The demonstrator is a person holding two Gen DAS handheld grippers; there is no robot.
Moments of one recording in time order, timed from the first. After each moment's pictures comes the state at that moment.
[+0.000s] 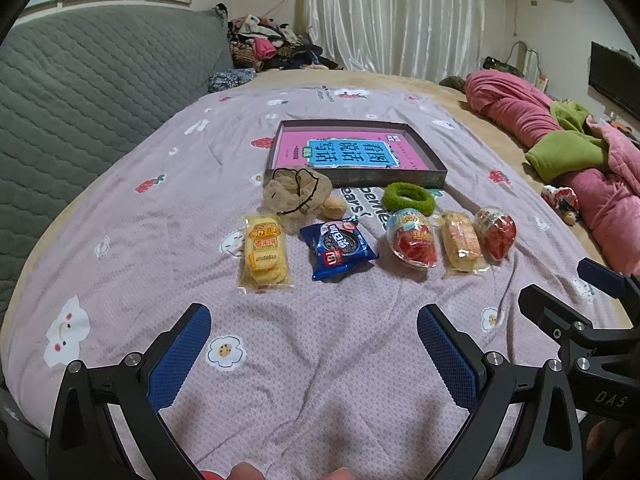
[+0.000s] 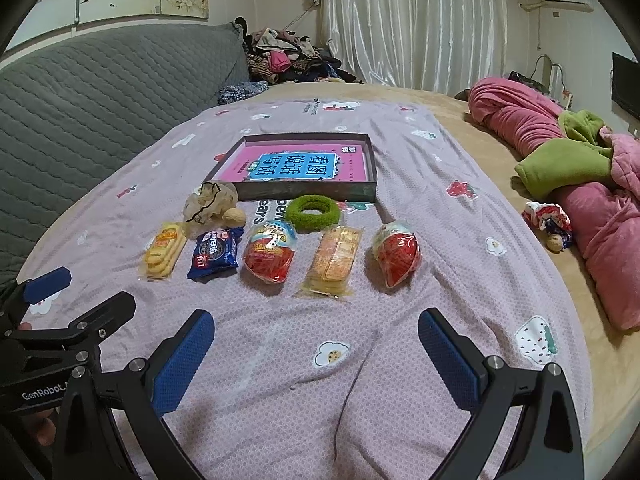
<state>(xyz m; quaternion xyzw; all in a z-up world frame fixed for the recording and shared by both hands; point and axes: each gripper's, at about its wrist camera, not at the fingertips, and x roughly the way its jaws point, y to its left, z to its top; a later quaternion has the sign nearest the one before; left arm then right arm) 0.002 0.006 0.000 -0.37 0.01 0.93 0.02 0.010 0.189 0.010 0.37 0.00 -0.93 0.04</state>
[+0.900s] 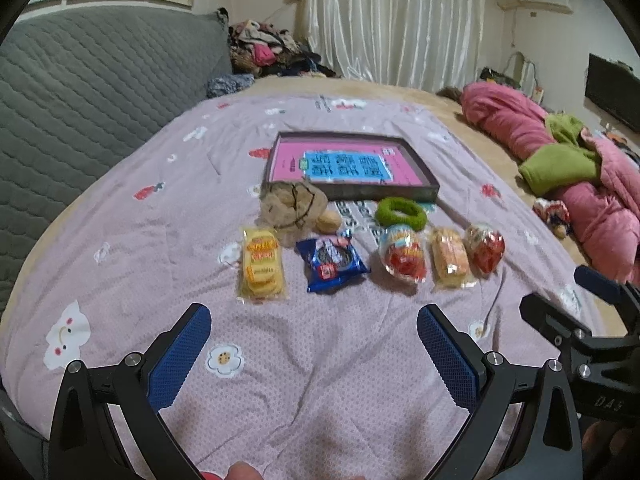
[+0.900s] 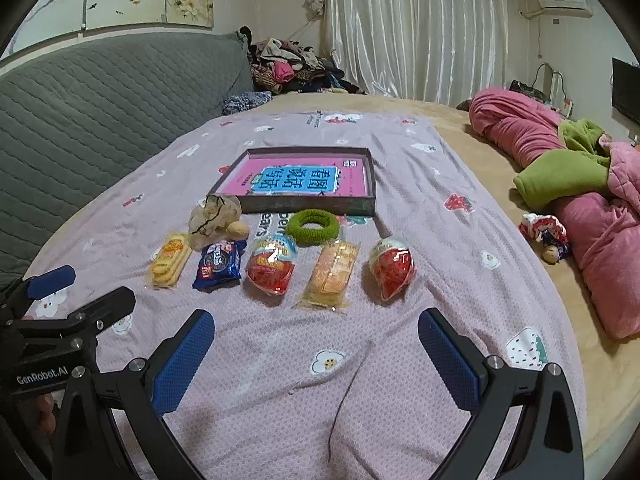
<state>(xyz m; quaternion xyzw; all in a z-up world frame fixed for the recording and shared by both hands) 0.006 0.004 0.017 -0.36 -0.01 0.93 0.03 0.017 0.193 0.026 0.35 0.00 -0.94 0.05</state>
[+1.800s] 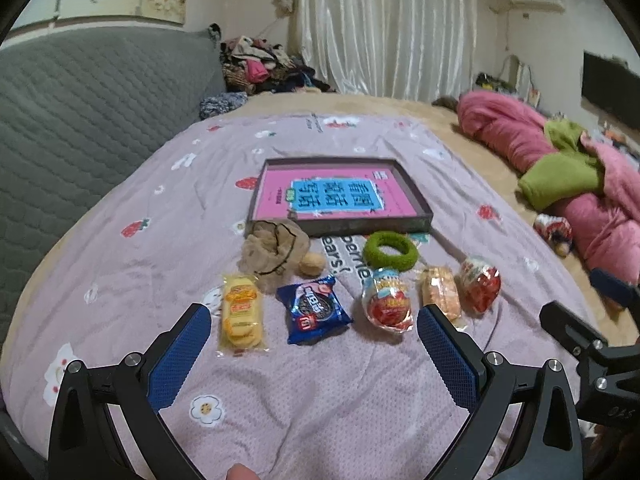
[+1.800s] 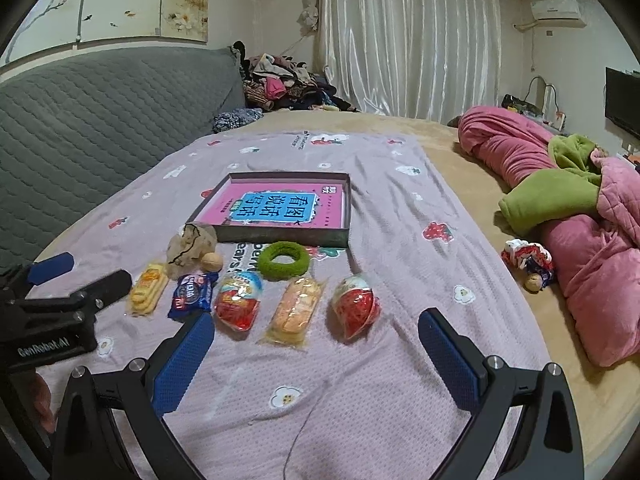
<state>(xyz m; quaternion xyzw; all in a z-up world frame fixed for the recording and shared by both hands) -0.034 0.036 0.035 -0.34 0.01 0.94 0.03 -0.005 0.229 0.044 0.33 0.01 -0.94 0.03</state>
